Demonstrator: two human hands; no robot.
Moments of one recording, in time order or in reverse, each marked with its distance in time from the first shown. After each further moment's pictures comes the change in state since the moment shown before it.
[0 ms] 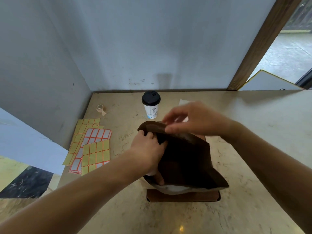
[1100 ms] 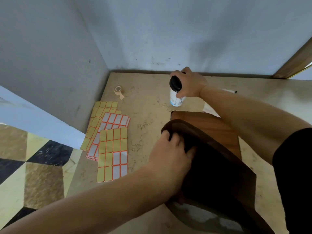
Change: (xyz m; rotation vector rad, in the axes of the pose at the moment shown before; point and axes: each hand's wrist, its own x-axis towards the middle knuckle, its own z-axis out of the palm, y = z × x) left_hand -0.001 -0.010 0.016 0.021 0.100 0.079; right_hand 0.228 0.123 0.058 -0.433 -0.007 0.192
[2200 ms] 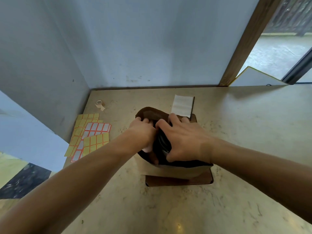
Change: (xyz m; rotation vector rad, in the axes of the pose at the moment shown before) left_hand -0.006 0.008 -0.023 -0.034 -0.208 -0.115; right_hand -0.309 -0.107 -0.047 -0.180 -0.065 -0.025
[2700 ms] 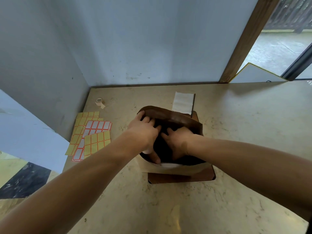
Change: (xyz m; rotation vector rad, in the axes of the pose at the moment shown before) left_hand -0.016 -0.003 0.008 0.061 0.106 0.013; right_hand 0.065 0.019 0.084 -0.311 -0.269 -0.054
